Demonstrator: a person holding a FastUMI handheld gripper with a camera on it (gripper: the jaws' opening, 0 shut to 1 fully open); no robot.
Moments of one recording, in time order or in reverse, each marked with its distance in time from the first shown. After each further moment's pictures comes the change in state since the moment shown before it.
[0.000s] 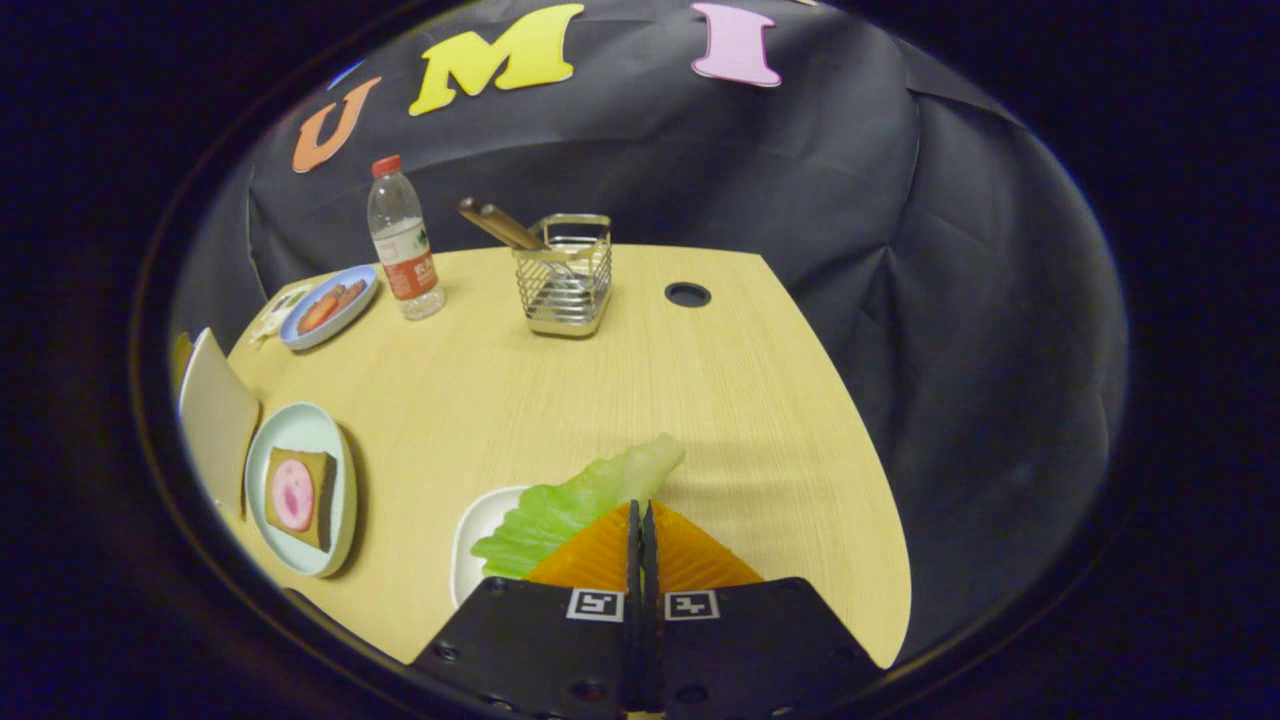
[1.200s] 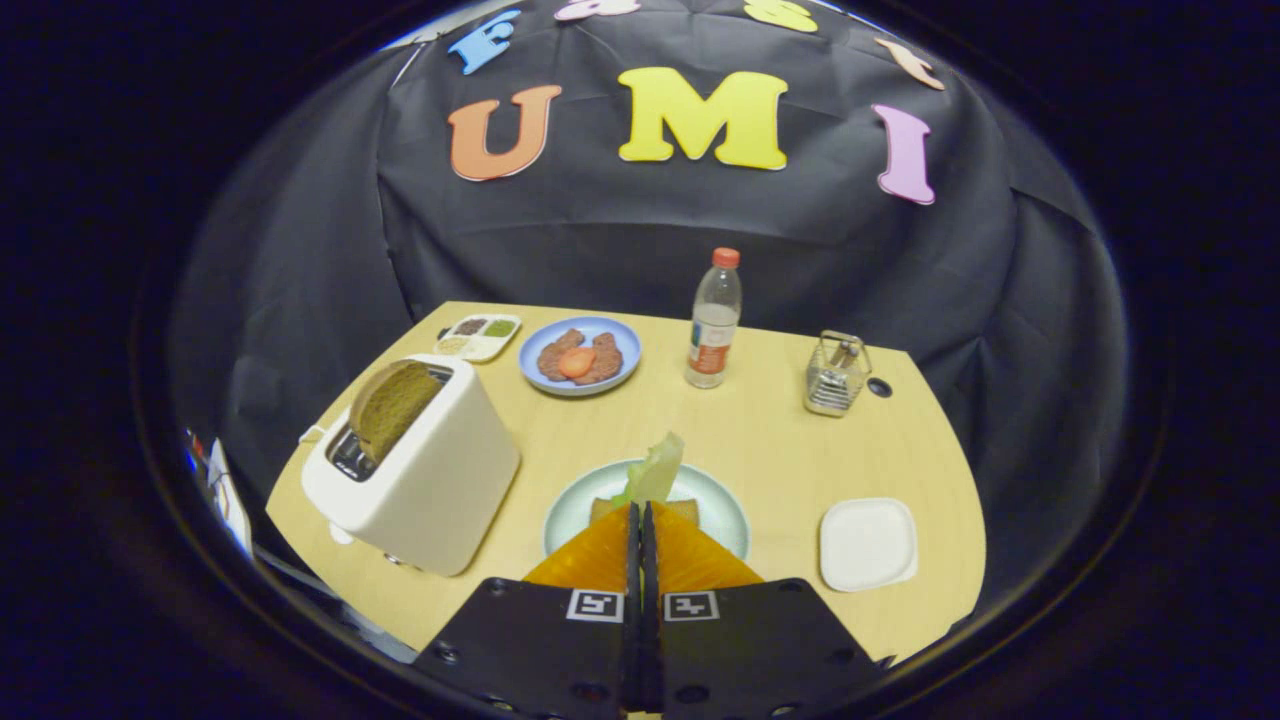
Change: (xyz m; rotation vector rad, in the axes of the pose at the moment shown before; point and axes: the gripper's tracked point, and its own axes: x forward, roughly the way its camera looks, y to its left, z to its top) arm -0.169 0.307 0.017 -0.123 -0.107 0.232
